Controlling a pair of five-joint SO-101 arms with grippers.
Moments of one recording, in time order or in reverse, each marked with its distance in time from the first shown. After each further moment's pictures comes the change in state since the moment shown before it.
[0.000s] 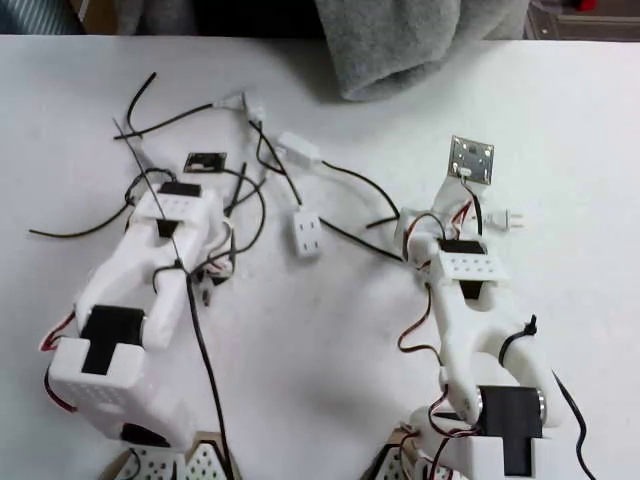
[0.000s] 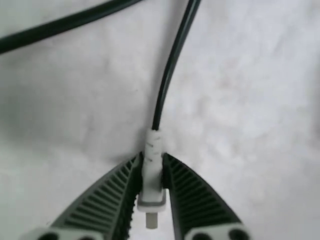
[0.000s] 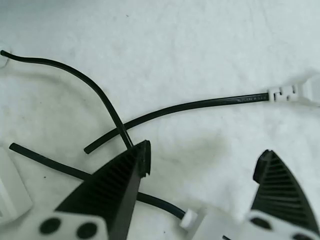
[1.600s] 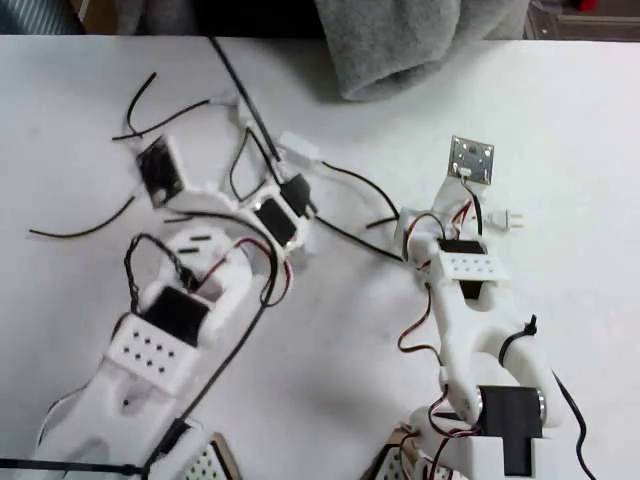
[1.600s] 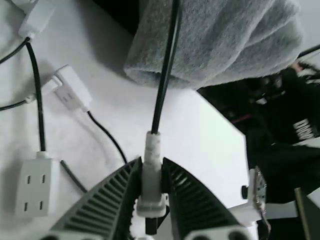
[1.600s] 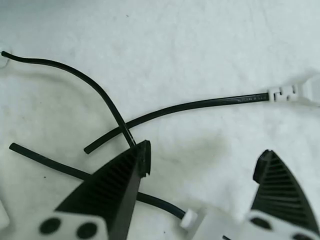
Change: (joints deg) left arm 21.5 -60.1 31.6 -43.3 49.1; right arm 0.0 0.0 0.0 0.0 0.0
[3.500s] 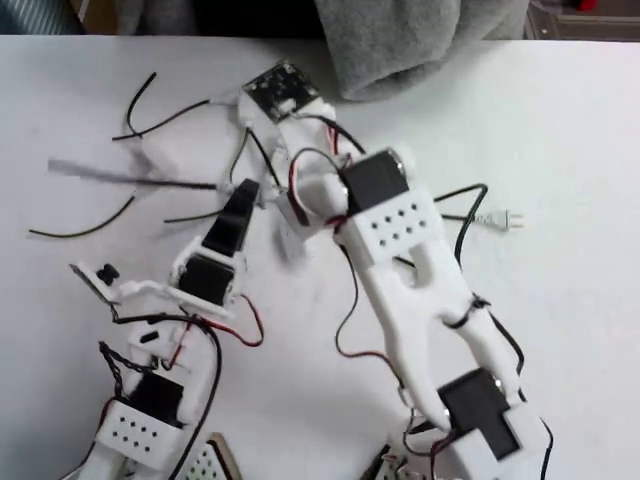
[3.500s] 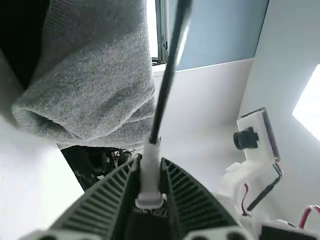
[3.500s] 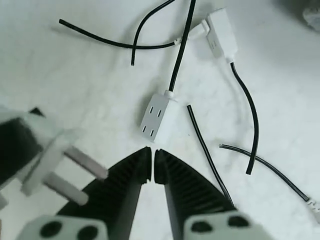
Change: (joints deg) left arm -4.2 -39.9 40.4 -35.4 24.0; right arm -29.6 5.4 -59.0 62.0 22.1
